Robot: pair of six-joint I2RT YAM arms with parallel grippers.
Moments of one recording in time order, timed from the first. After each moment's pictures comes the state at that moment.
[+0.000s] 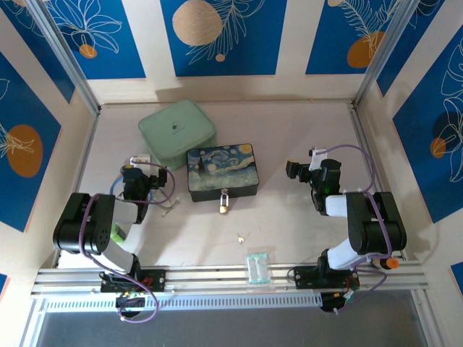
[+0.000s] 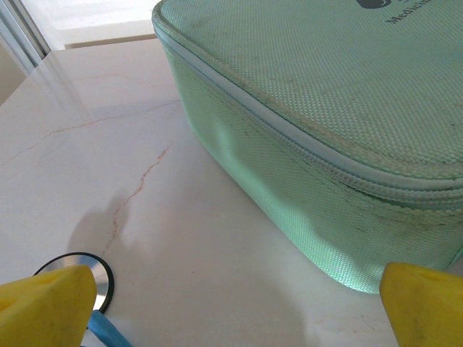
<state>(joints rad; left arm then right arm) -0.08 1.56 0.35 0.84 -0.16 0.05 0.00 1.52 0.40 0.71 -0.17 0.09</state>
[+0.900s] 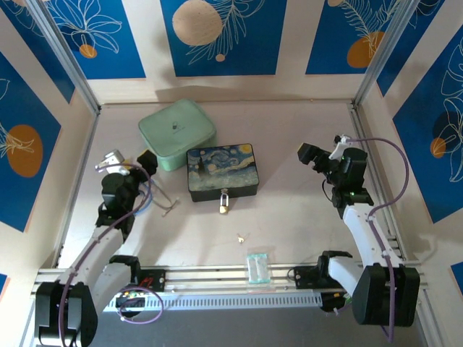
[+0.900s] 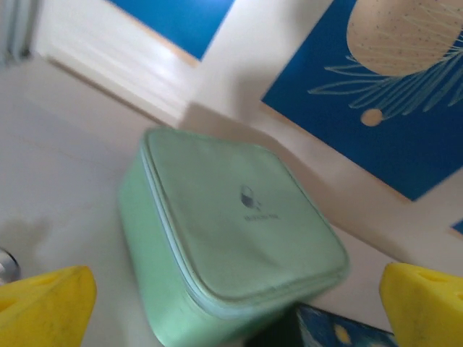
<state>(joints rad) -0.09 0.87 0.33 0.41 -0.06 -0.64 -0.07 0.98 0.60 0.01 -0.35 0.48</state>
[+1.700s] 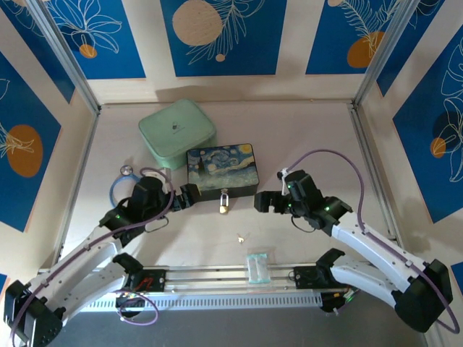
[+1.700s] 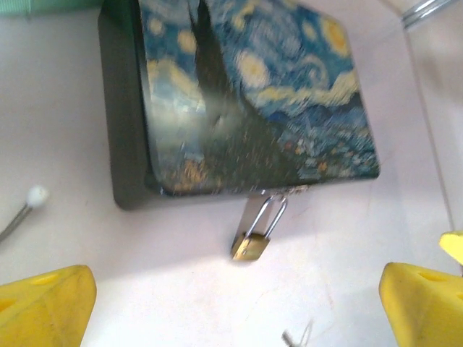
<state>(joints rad) -0.62 0.80 0.57 -0.40 0.00 -0.80 0.66 0.91 0.64 -0.55 -0.05 0.58</state>
